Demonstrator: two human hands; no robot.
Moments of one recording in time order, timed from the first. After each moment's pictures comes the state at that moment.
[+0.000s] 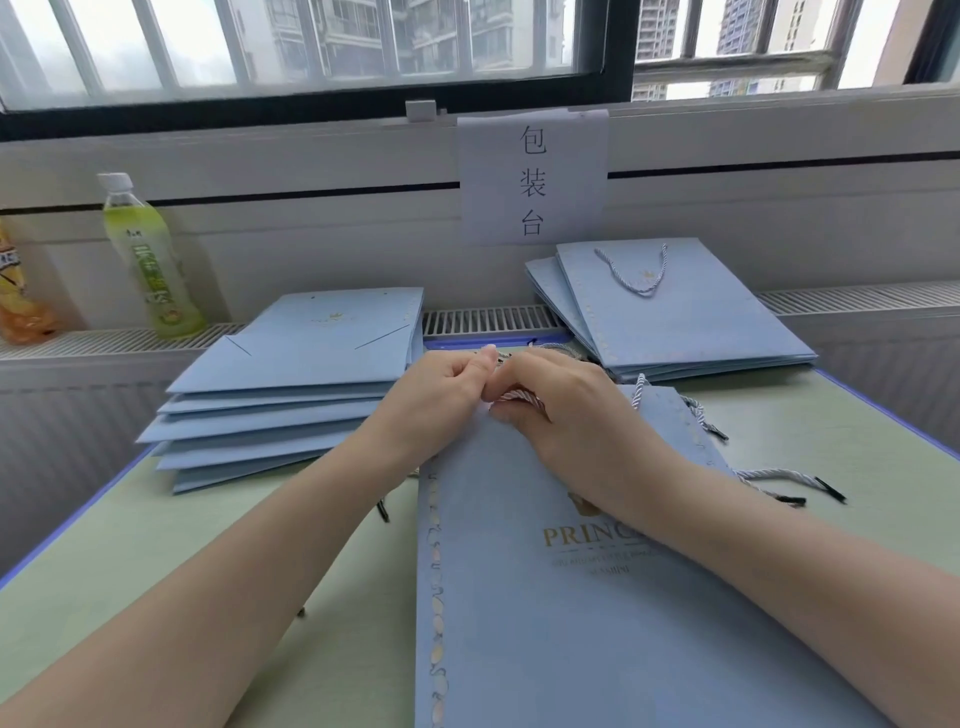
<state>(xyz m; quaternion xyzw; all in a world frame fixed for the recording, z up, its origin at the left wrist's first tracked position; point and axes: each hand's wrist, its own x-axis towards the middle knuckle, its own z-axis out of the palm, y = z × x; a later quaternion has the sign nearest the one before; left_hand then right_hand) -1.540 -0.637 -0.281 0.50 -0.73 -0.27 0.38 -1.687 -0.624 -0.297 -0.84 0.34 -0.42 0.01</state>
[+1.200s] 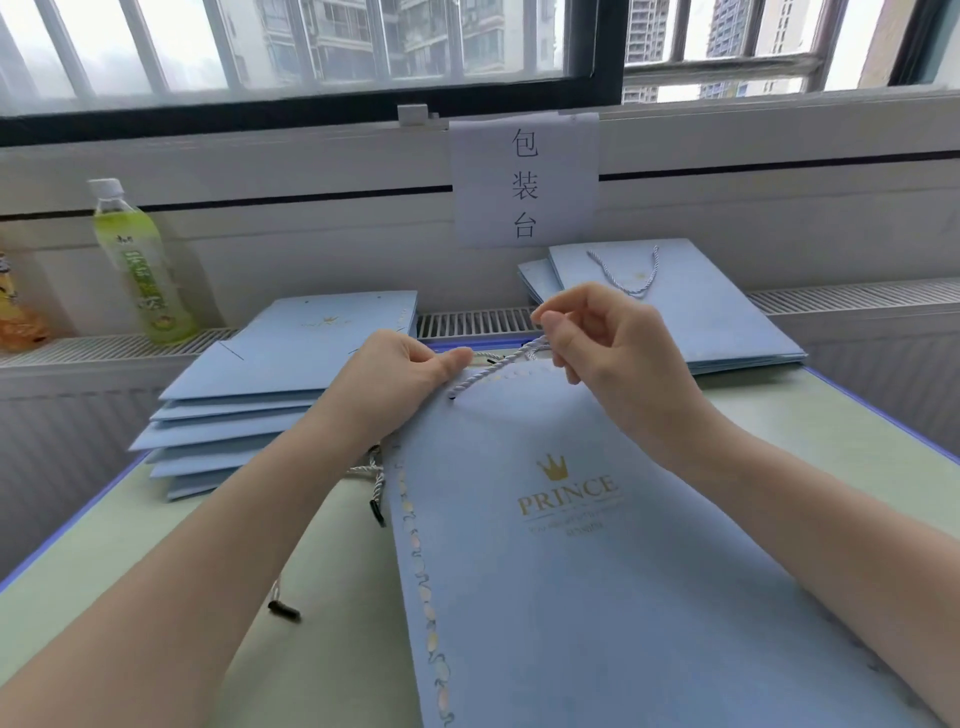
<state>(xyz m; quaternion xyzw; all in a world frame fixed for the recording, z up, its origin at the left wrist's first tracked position) -1.520 -0.638 -0.261 0.58 -0.69 -0.23 0.37 -1.709 -0.623 -0.266 -0.69 0.39 -0.57 0.22</state>
